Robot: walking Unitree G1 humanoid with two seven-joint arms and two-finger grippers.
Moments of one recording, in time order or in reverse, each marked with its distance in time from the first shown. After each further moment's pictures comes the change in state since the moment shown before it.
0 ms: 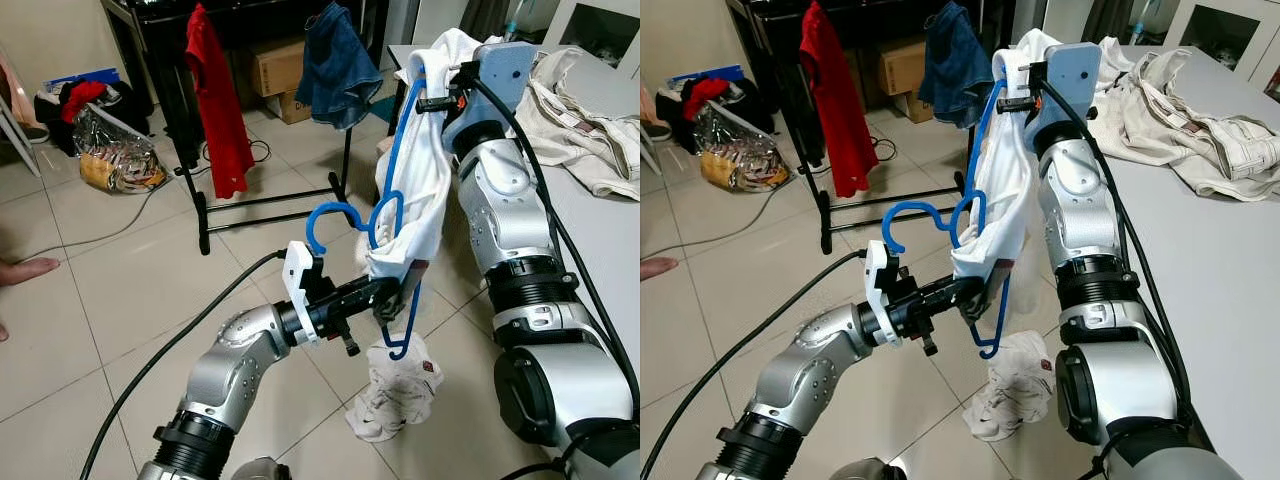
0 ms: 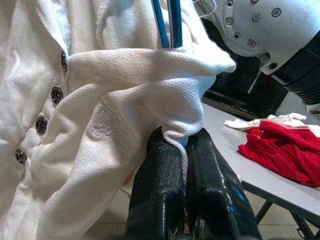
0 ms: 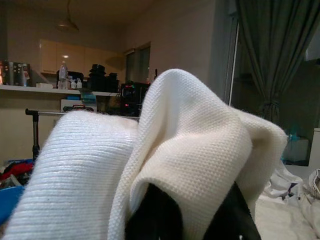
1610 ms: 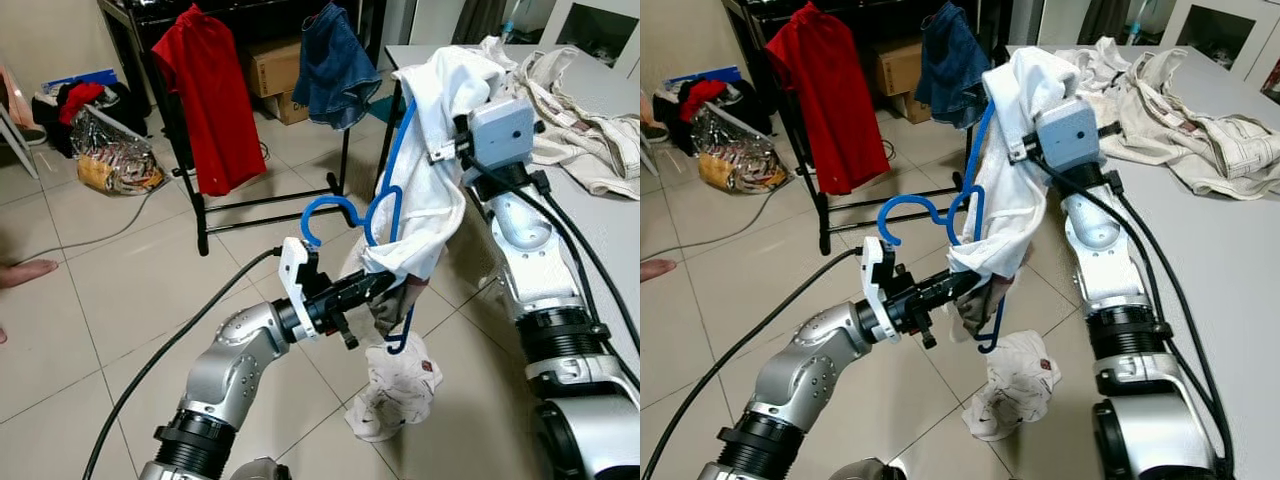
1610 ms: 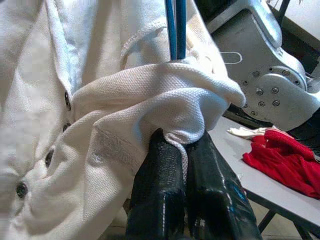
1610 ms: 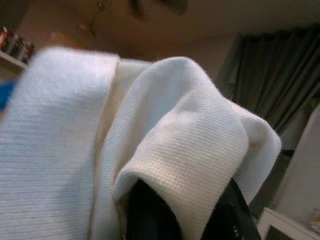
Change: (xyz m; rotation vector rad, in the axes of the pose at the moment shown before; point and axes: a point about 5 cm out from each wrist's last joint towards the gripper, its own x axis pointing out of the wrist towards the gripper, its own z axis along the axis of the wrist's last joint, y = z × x) left arm -0.002 0.004 0.003 -0.023 -0.026 0.041; right arm -0.044 -0.014 -0.011 -0.412 -0.162 0.082
